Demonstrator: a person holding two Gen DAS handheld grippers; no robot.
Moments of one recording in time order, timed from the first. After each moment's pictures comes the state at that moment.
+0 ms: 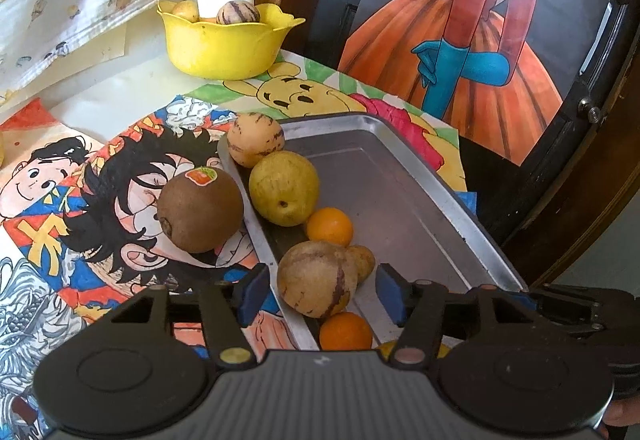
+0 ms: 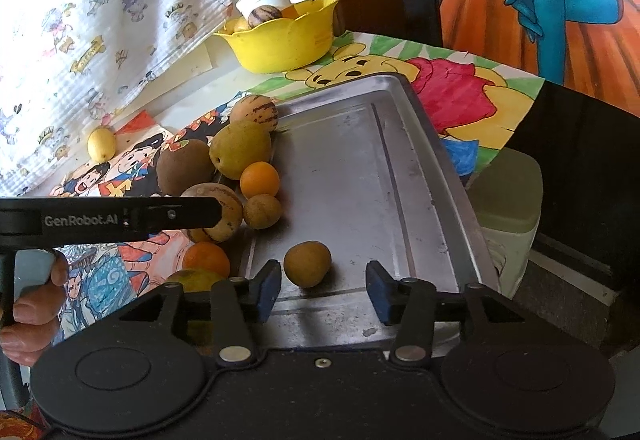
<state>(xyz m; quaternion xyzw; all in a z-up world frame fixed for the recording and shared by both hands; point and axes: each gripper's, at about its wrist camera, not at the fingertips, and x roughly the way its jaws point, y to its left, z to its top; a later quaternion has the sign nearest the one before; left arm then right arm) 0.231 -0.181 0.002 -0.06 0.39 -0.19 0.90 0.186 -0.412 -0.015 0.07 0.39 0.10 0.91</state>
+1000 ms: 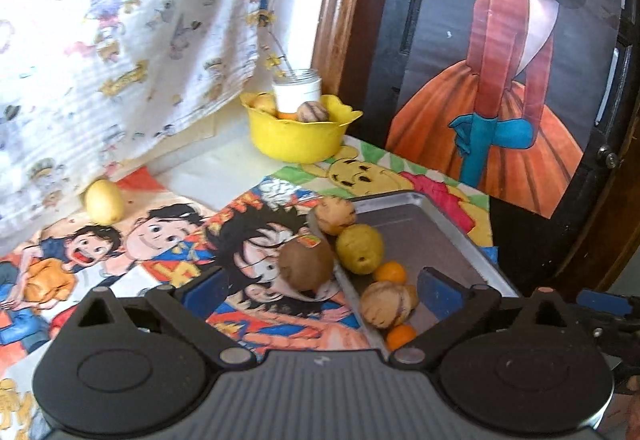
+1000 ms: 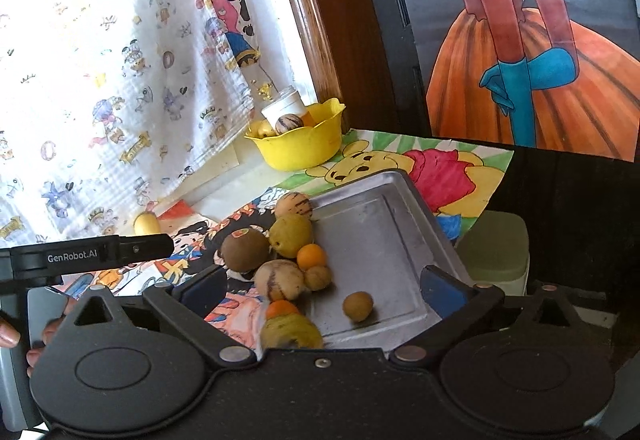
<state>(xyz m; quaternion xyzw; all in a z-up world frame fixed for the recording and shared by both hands) 0.161 -0.119 0.069 -0.05 0.30 -0.11 0.95 0.099 -0.397 0.055 0.11 0.27 0.08 0.95</state>
